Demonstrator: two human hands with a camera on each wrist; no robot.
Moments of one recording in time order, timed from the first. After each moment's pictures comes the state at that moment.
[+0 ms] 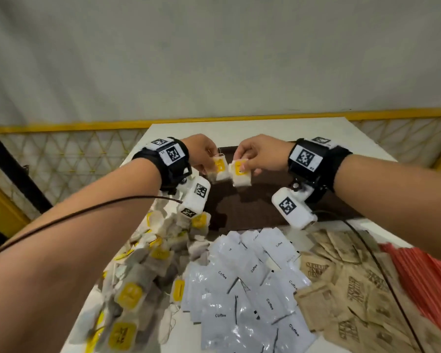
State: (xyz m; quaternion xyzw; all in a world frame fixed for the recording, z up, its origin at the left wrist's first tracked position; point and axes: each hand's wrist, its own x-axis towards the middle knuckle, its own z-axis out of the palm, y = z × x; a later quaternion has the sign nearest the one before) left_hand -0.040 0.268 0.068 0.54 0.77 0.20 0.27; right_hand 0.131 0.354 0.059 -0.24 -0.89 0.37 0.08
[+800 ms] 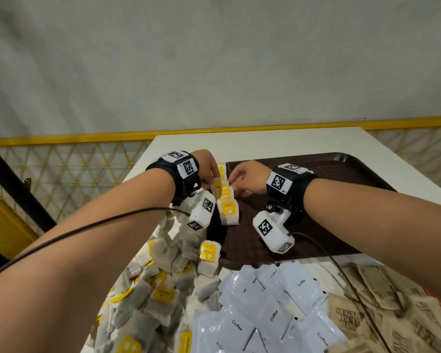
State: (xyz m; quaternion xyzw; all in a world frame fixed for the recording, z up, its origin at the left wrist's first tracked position) left_hand -0.088 0.321 0.047 0.55 0.80 0.09 0.22; right_hand 0.063 0.381 0.015 -0.34 -0.83 0.44 0.10
